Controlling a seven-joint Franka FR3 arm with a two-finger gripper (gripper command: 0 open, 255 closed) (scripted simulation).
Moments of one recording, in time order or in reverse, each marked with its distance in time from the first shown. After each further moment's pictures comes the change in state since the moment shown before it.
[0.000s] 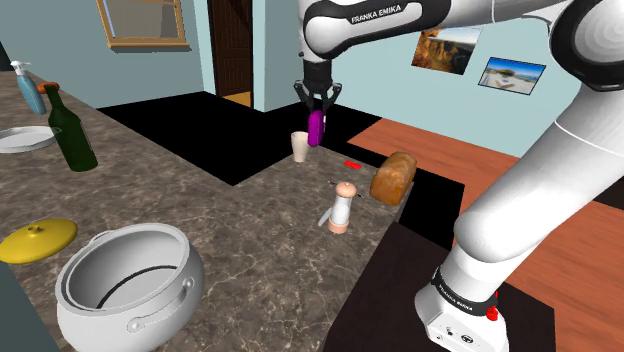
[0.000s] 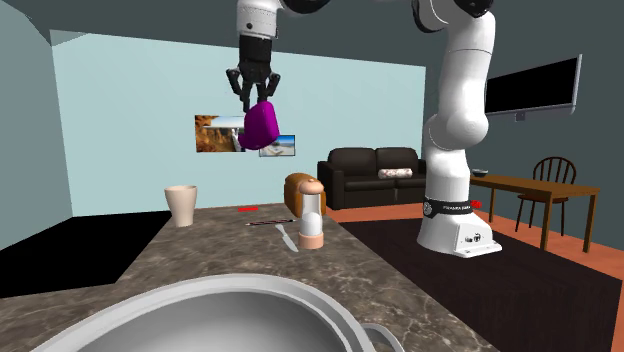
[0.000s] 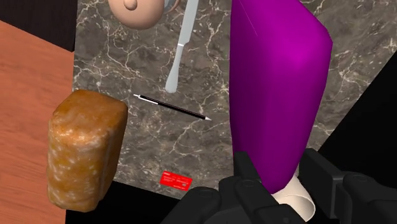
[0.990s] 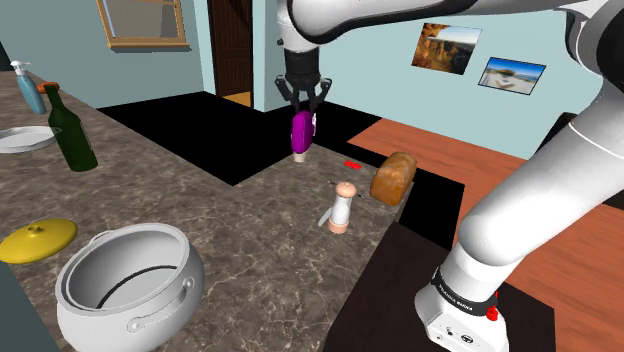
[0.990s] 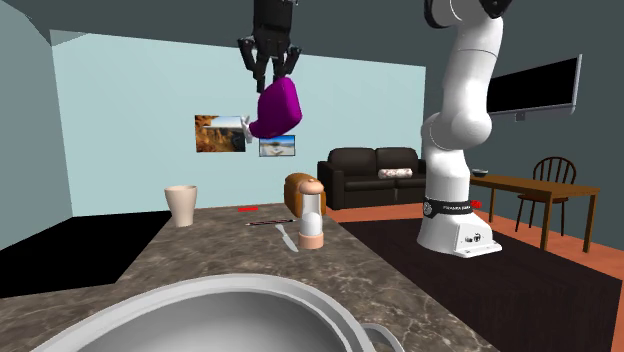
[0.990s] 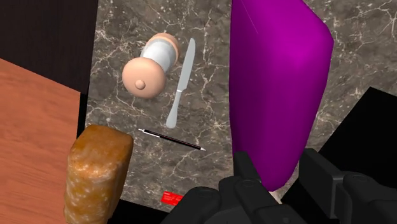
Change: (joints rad) arm 0.089 -0.082 0.115 0.018 0.054 -0.143 0.153
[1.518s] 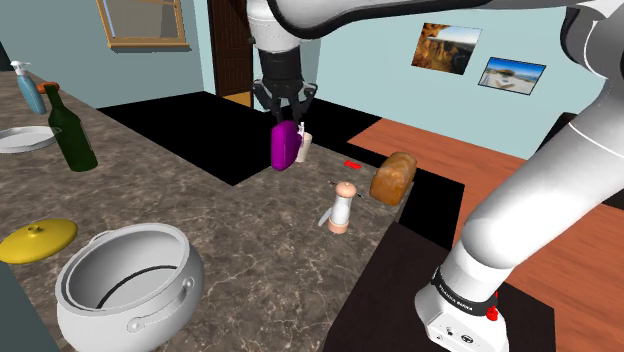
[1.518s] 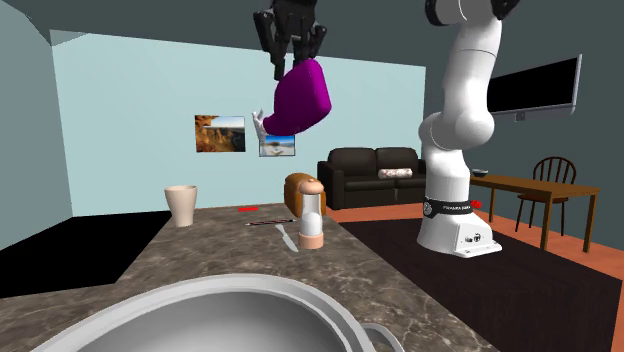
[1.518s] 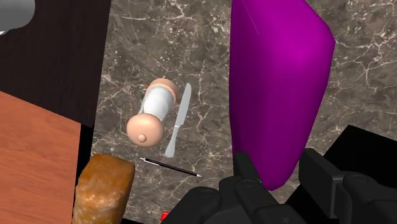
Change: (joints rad) arm 0.074 0.003 0.125 0.046 0.030 -0.091 0.177
